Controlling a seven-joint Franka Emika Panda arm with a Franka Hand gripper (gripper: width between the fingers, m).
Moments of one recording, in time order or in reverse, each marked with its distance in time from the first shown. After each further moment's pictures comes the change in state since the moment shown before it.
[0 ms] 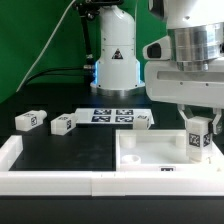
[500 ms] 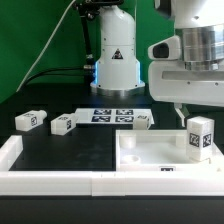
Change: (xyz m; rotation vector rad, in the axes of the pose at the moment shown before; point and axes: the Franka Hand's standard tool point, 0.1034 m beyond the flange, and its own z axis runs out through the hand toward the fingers) arm -0.007 -0.003 0.001 -0.027 -0.014 -0.412
